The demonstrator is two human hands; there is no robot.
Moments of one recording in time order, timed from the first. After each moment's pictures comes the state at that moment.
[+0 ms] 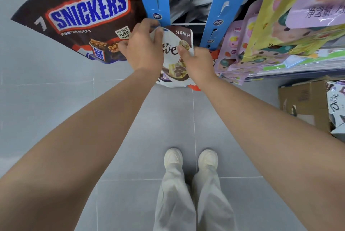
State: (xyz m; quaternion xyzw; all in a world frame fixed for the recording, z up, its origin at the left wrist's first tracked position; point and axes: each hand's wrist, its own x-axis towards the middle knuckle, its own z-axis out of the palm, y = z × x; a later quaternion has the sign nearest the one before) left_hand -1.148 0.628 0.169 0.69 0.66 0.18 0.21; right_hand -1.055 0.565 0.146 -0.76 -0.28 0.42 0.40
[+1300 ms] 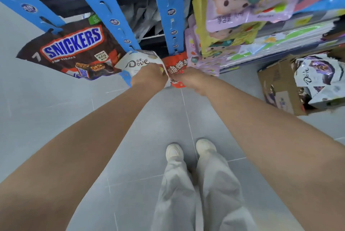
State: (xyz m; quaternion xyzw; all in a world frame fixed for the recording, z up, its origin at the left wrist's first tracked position) left_hand -1.119 0.568 0.211 0.75 0.57 -0.21 0.26; right_hand -1.012 0.502 0.202 -0.75 -0.23 0.59 0.20
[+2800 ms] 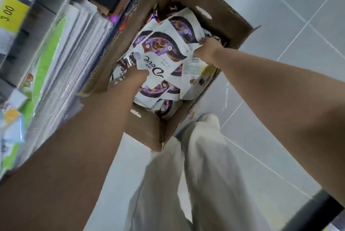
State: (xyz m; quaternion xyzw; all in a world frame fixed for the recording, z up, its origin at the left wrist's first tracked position) left_hand -0.496 0.246 -0.127 0.63 0.54 -0.32 0.46; right_hand -0.388 0.069 -0.090 -0.86 0.10 0.45 0.22
